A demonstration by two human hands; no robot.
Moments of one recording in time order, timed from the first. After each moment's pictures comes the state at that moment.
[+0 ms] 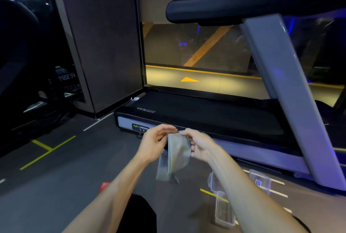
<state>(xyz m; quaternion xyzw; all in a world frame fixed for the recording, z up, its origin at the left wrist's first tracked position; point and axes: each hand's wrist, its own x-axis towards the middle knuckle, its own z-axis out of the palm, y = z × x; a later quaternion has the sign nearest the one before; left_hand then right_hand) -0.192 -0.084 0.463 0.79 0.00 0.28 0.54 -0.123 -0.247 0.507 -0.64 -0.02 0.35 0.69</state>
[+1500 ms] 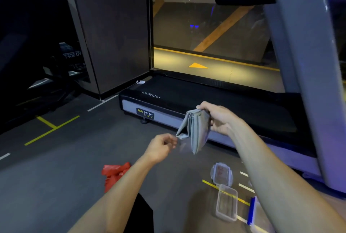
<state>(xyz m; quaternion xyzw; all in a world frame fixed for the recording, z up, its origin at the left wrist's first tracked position) -0.153 -0.049 0.373 0.81 0.17 0.11 0.55 -0.044 -0.231 0.528 -0.70 -0.06 0.31 0.64</state>
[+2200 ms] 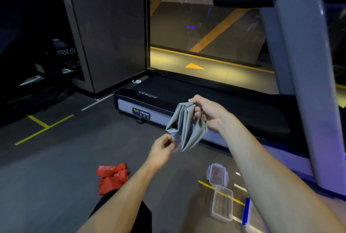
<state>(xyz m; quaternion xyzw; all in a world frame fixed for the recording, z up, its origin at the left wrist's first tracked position) -0.152 -0.071 0.365 0.74 0.14 0.19 0.63 -0.051 -0.203 0.542 -0.63 -0.05 0.34 0.69</state>
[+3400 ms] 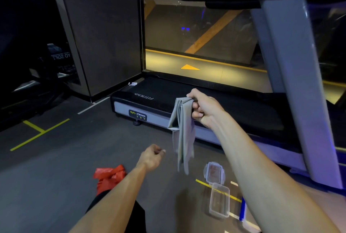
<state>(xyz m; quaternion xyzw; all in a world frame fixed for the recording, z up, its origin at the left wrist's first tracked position) -0.159 -0.052 0.334 0.83 0.30 0.06 0.47 -0.070 -0.215 0.558 -0.61 -0.04 0.25 0.75</state>
